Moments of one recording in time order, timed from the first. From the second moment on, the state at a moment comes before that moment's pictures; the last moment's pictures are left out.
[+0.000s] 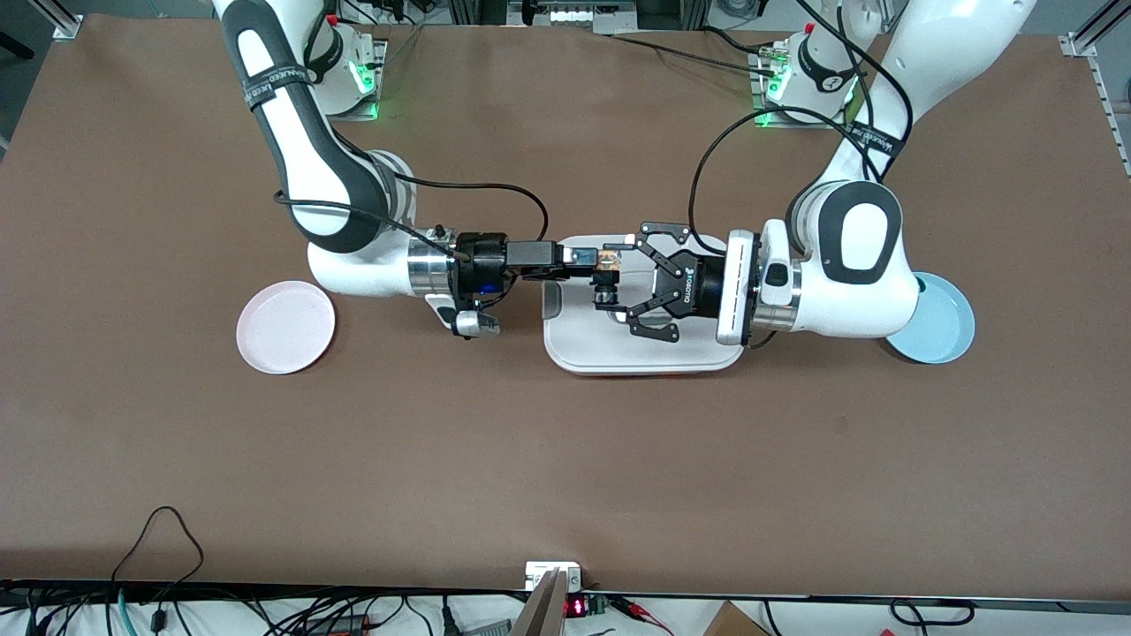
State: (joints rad) left arm -0.03 0.50 -0.36 -1.63 -1.48 1.92 1.75; right arm 0.61 0.51 -0.09 -1.64 1.96 1.96 -0.39
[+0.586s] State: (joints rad) left arm -0.04 0.50 -0.37 -1.63 -1.50 1.93 1.76; right arm 0.62 0.52 -0.09 -1.64 1.96 1.99 -0.39
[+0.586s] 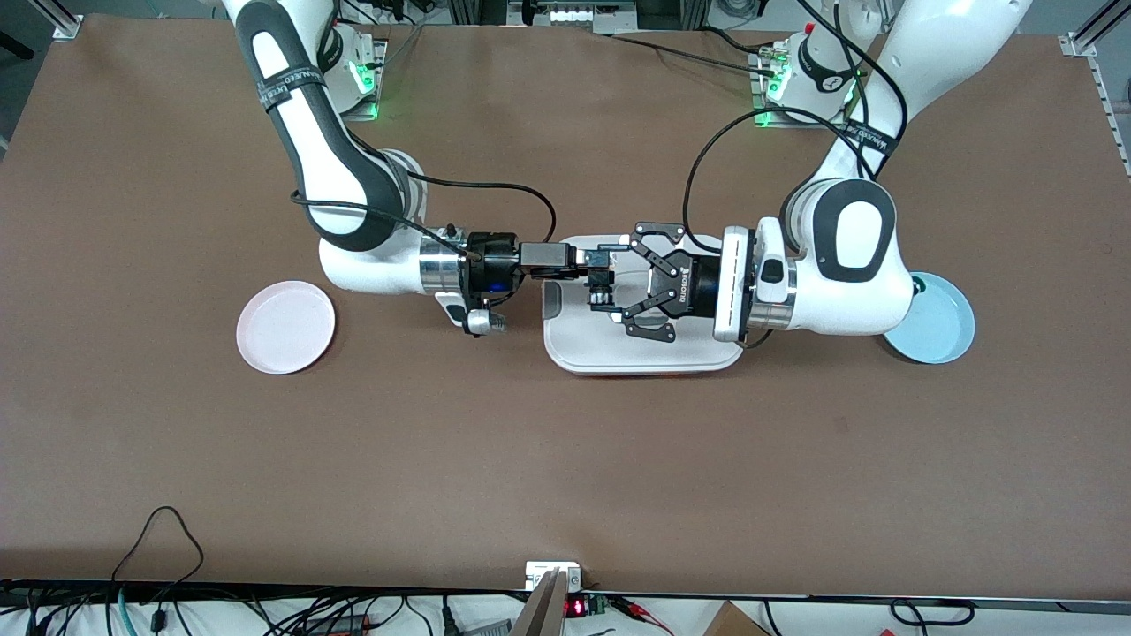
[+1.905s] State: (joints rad) left arm -0.04 0.49 -0.38 -1.63 -1.51 1.93 1.77; right arm 0.61 0.52 -0.10 -1.62 2.00 2.00 -0.39
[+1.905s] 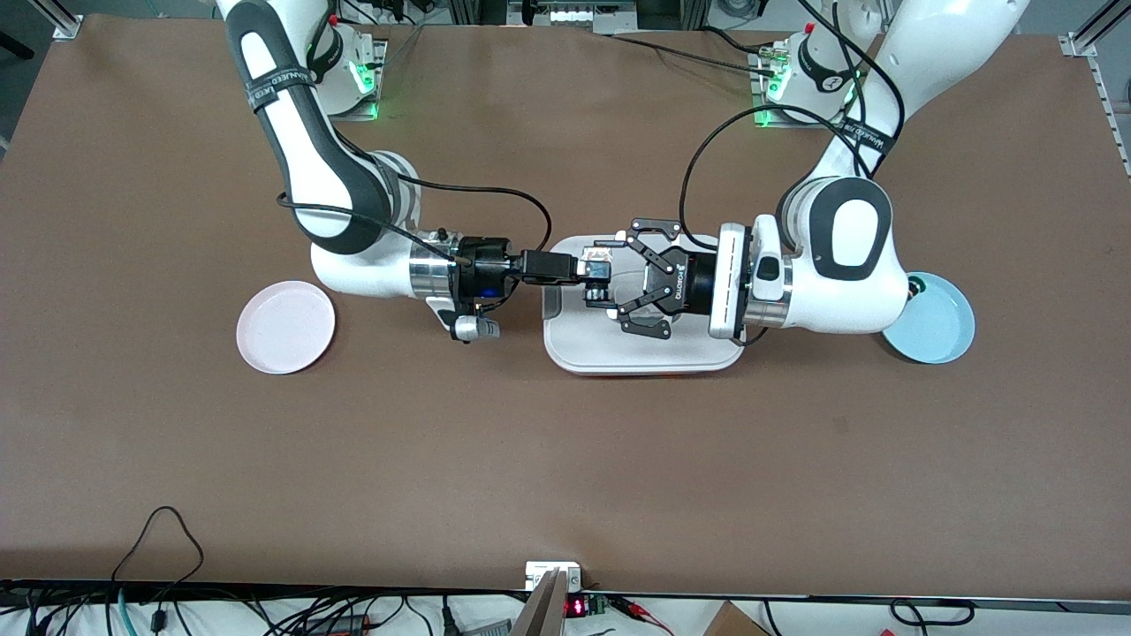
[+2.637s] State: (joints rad) left arm -0.04 0.49 -0.38 -1.63 -1.52 1.93 1.74; right arm 0.61 0.52 -0.10 -1.62 2.00 2.00 -0.41
